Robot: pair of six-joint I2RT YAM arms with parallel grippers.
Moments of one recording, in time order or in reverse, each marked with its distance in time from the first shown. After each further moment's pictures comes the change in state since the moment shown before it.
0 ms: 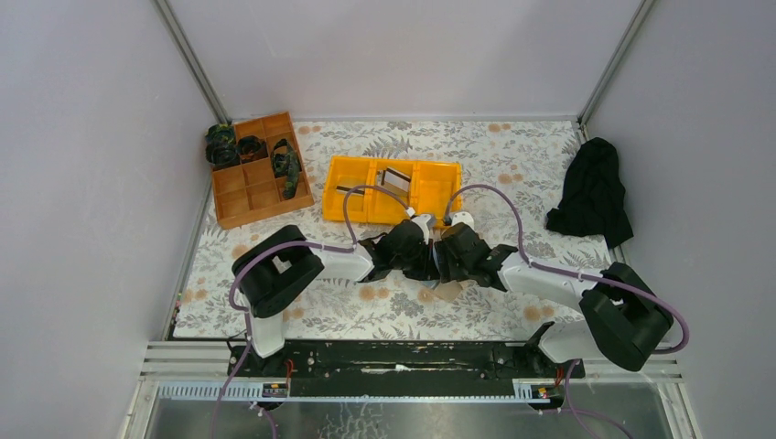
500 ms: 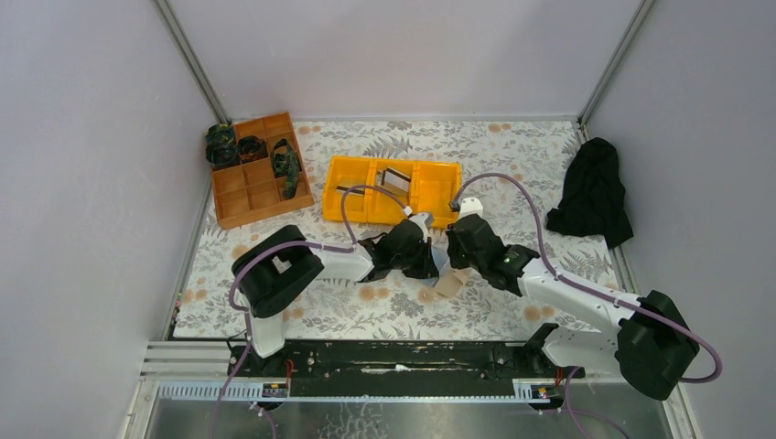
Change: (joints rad) left arm 0.009 0.000 0.000 0.000 -0.046 -0.021; right arm -0.002 -0.189 0.031 0.011 0.024 -0.032
